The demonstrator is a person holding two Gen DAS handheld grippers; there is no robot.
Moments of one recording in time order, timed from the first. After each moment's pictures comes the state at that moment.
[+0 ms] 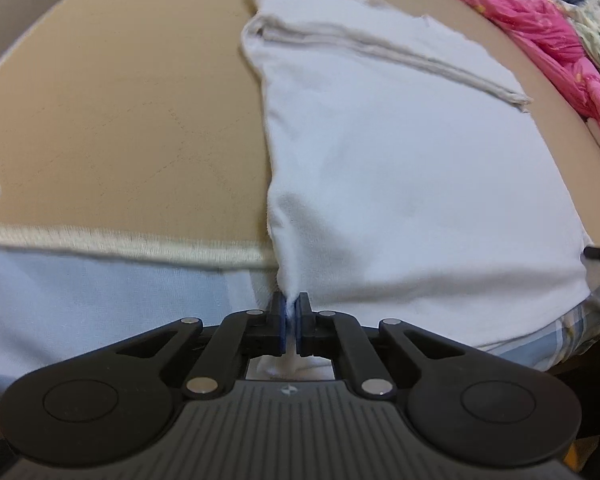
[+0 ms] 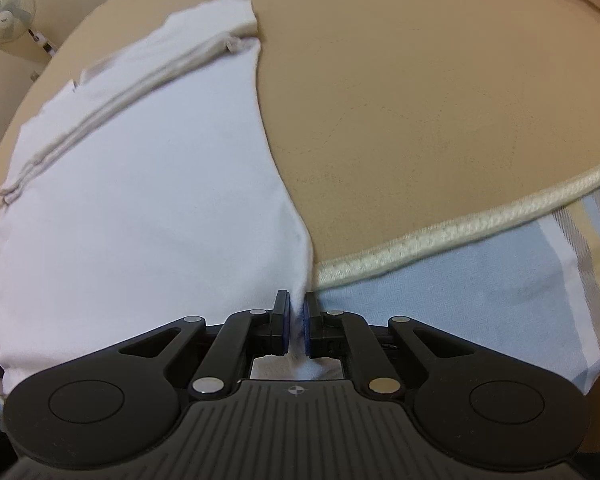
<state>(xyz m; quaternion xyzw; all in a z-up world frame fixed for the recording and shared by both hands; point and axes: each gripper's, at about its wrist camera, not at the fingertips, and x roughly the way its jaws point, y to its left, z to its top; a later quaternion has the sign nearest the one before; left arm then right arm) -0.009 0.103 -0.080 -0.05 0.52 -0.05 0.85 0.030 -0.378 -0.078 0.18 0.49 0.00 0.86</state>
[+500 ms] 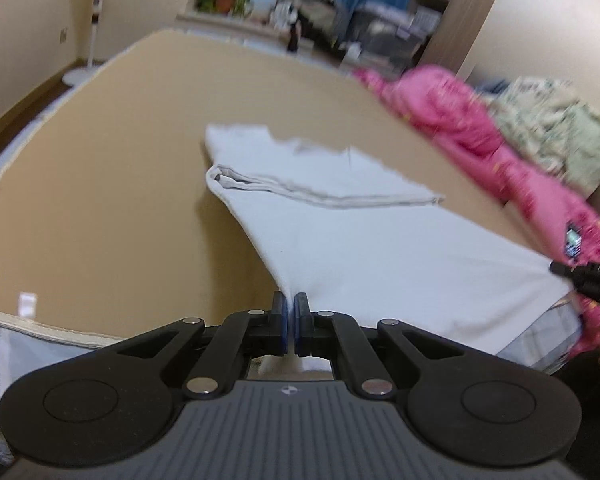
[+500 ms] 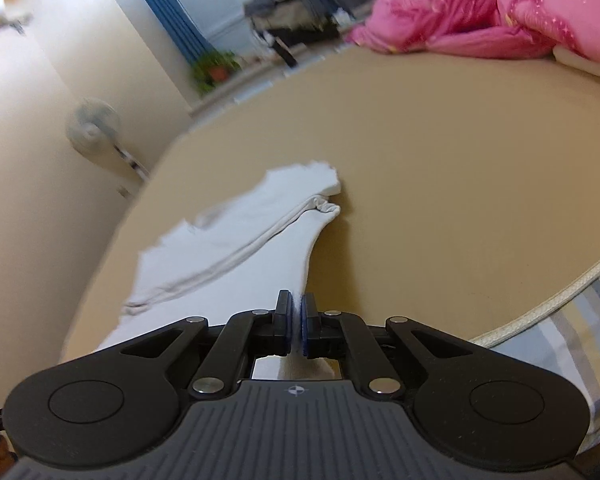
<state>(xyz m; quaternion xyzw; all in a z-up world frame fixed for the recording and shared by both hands) -0.063 0.136 0.042 -0.12 0.37 -0.12 0.91 -0.044 -0.407 0.043 0.27 0.29 0.09 0.91</state>
